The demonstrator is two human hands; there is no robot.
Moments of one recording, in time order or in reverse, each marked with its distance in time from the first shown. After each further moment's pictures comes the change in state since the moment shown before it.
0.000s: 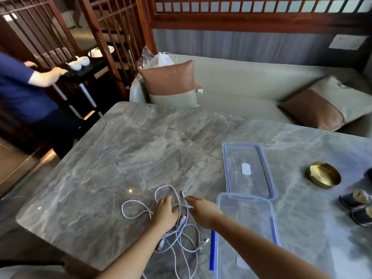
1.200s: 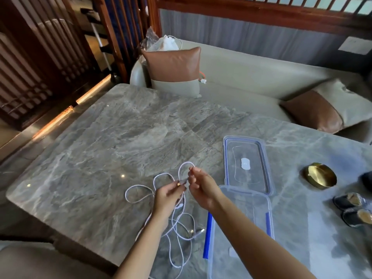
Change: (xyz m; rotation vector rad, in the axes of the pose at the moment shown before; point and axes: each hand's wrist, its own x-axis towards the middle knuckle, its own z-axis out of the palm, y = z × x) left_hand -0.037 0.037 -0.024 -1.193 0.089 -0.060; right_hand -0.003 -0.043 -0.044 1.971 0.133 0.214
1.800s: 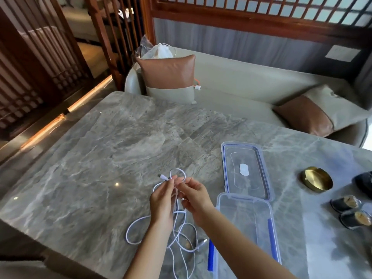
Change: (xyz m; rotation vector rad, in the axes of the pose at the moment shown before) left_hand 0.006 0.028 0.006 -0.496 0.154 0.026; right_hand -0.012 0.025 0.026 -0.481 0.113 -0.152
